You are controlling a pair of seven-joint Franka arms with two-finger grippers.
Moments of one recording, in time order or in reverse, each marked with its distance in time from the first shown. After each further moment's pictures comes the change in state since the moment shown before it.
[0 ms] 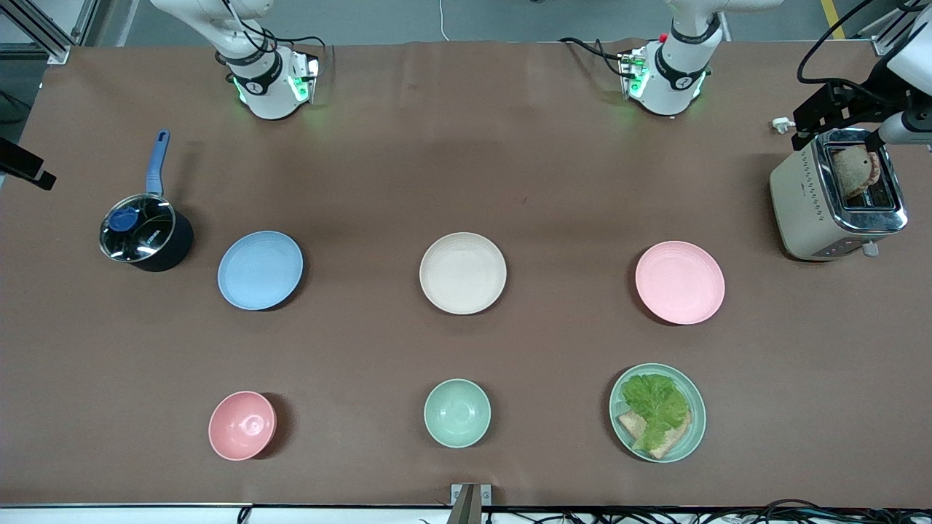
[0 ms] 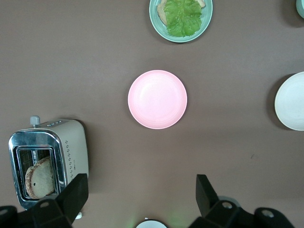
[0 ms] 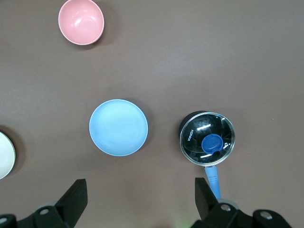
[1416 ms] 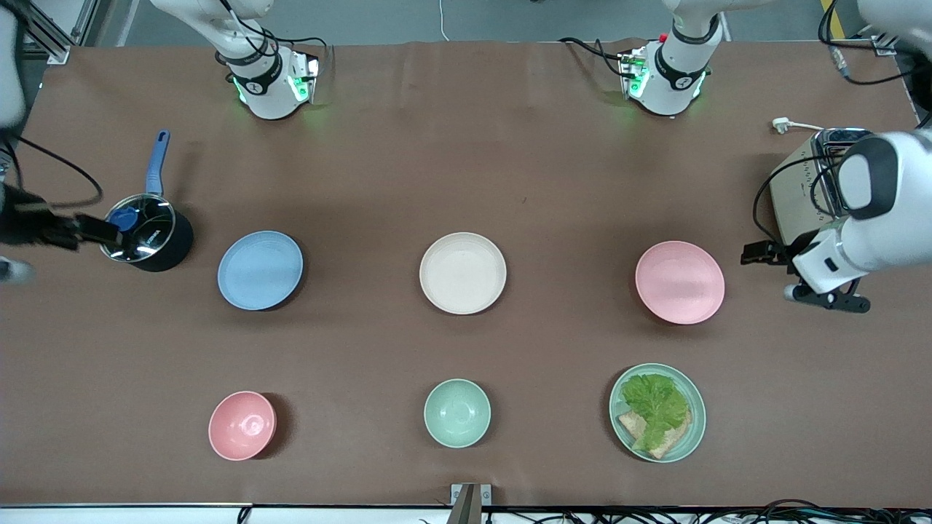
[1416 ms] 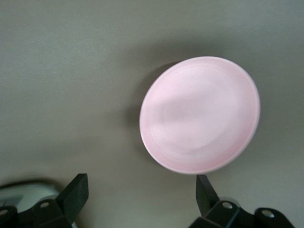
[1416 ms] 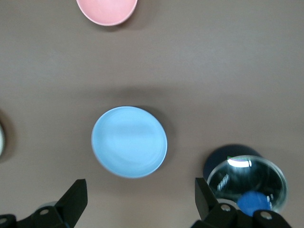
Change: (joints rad) left arm 0.210 0.434 0.010 -0.332 -0.095 0.554 0.402; right arm -0.003 0.200 -0.004 -0.223 0.121 0.342 -0.275
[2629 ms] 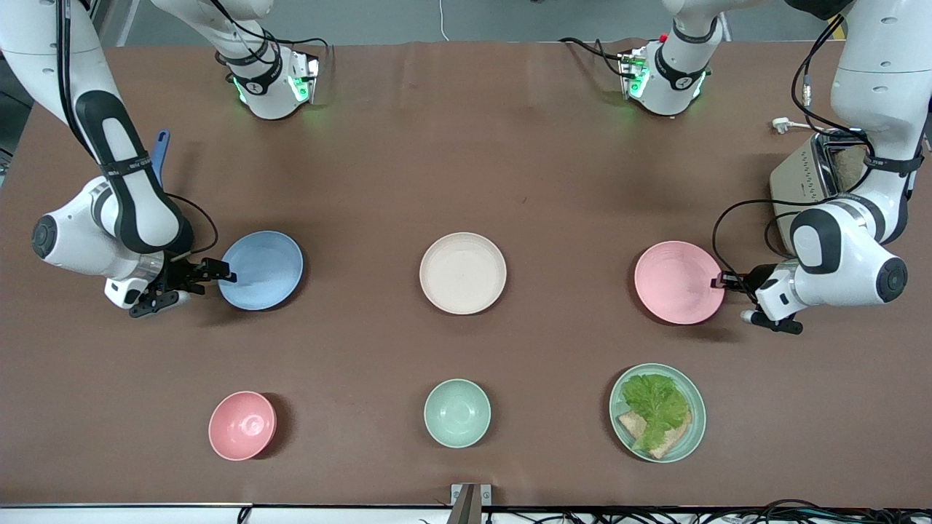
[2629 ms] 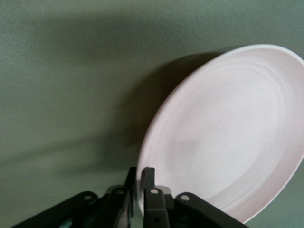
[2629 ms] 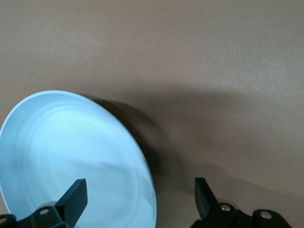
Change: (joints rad) left arm 0.046 0.237 -0.015 0.010 -0.164 0.121 0.143; right arm -0.027 0.223 -0.004 -0.441 0.348 0.596 -0.561
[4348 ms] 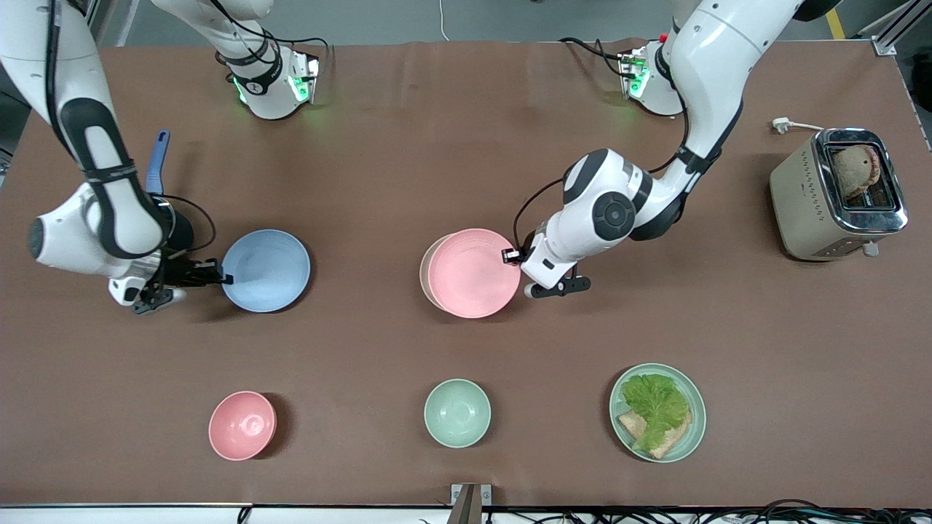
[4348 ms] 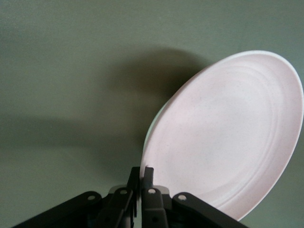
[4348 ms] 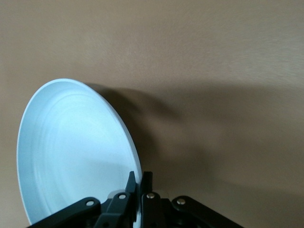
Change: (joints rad) left arm -0.362 0.017 -0.430 0.049 0.111 0.263 -1.184; right arm -0.005 0.014 -0.076 0.085 0.124 -0.236 -0.035
